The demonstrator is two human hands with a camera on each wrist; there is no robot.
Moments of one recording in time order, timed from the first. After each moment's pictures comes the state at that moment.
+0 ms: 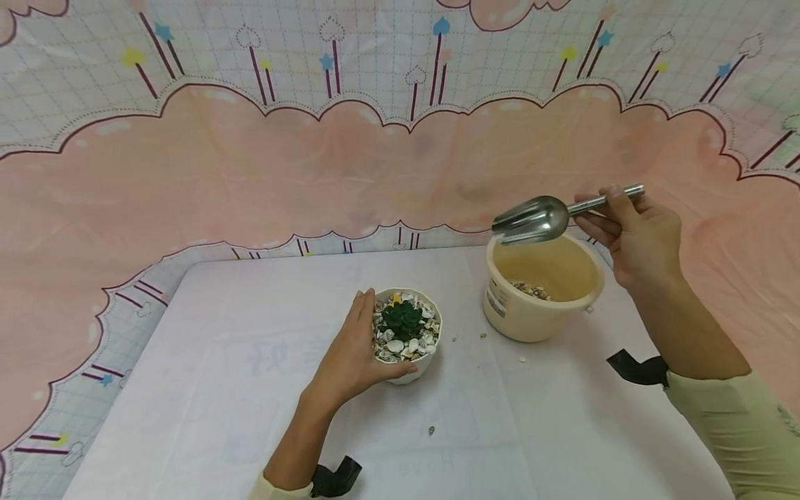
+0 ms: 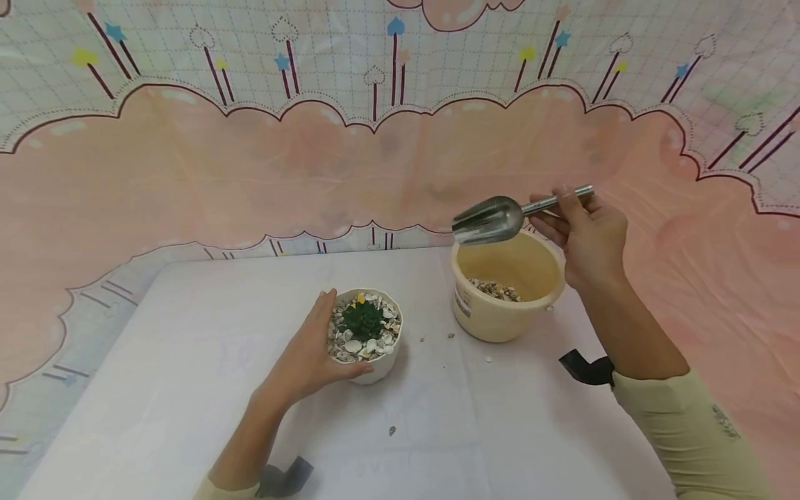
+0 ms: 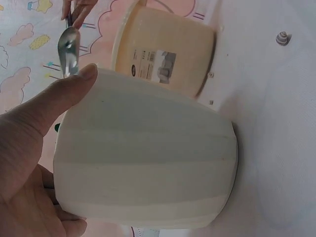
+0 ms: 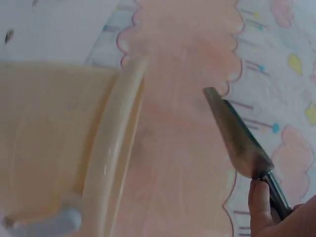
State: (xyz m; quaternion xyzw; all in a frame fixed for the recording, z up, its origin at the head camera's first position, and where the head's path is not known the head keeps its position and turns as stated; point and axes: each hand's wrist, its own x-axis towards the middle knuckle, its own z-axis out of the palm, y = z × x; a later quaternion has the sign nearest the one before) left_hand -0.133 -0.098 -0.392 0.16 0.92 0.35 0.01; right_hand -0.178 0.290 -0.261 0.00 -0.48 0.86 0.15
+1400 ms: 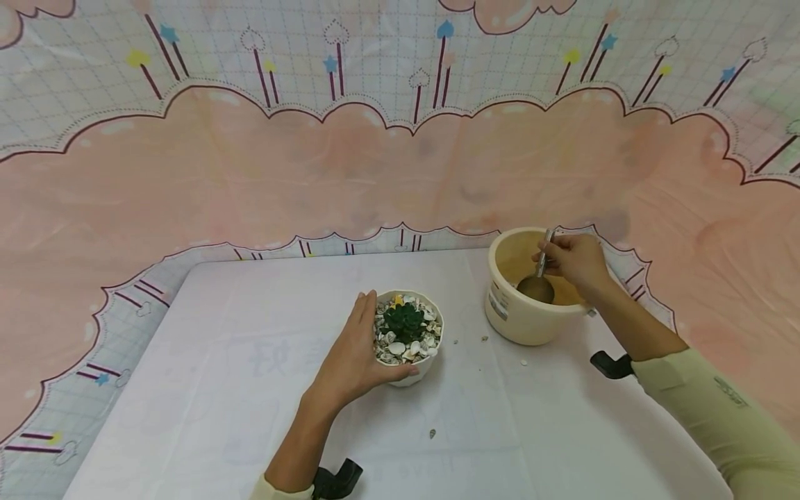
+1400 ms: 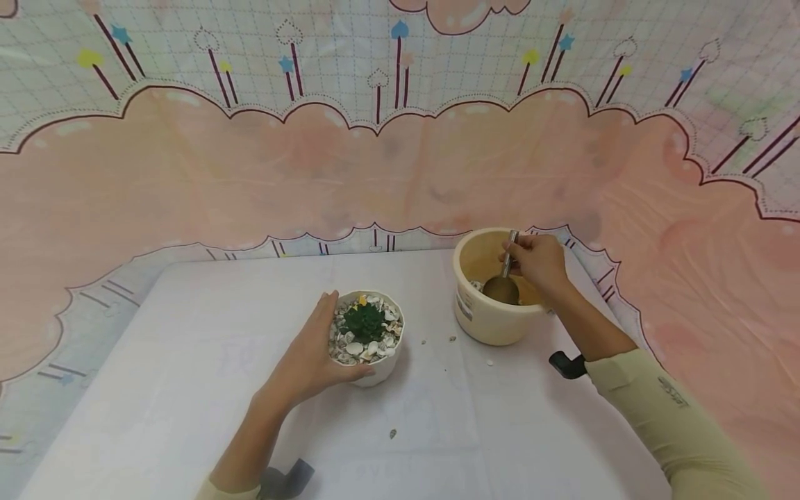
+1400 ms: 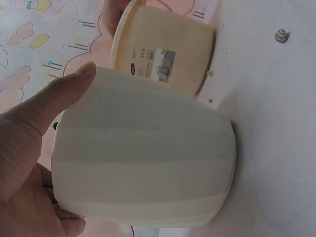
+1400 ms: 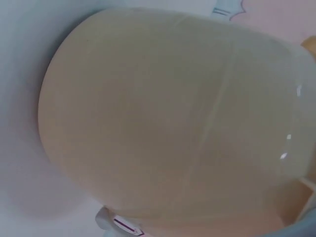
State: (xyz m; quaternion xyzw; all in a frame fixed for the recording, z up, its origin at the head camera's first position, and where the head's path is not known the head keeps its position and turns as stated) left_hand -0.134 -0.099 -0.394 0.16 0.92 0.36 0.01; right_hand -0.231 0.292 -0.344 -0.04 -0.83 0.56 0.03
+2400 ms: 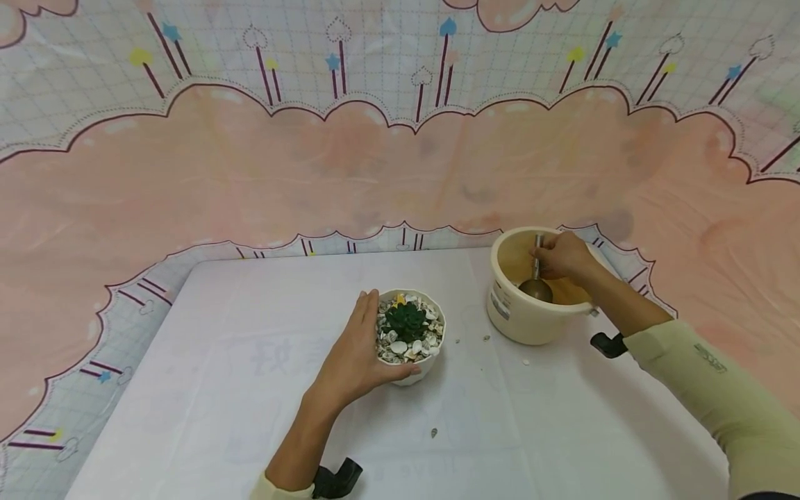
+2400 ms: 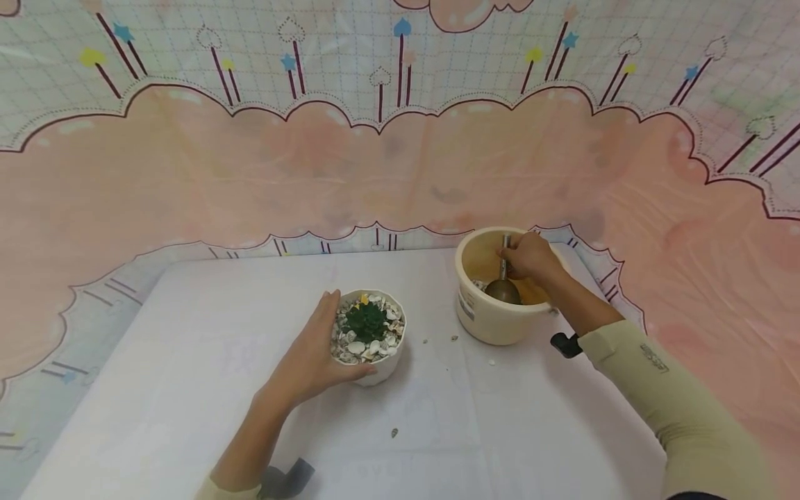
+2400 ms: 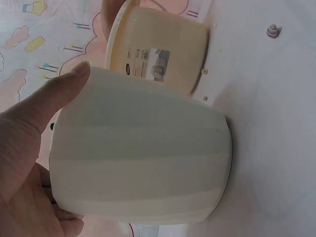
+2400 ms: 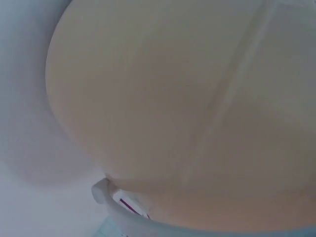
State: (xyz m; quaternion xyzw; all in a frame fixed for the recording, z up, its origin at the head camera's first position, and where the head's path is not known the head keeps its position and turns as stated) left_hand -0.132 -0.098 -0.394 0.17 0.93 0.34 0.00; right_hand -0.261 0.292 -0.342 -0.06 -0.90 0.42 -0.10
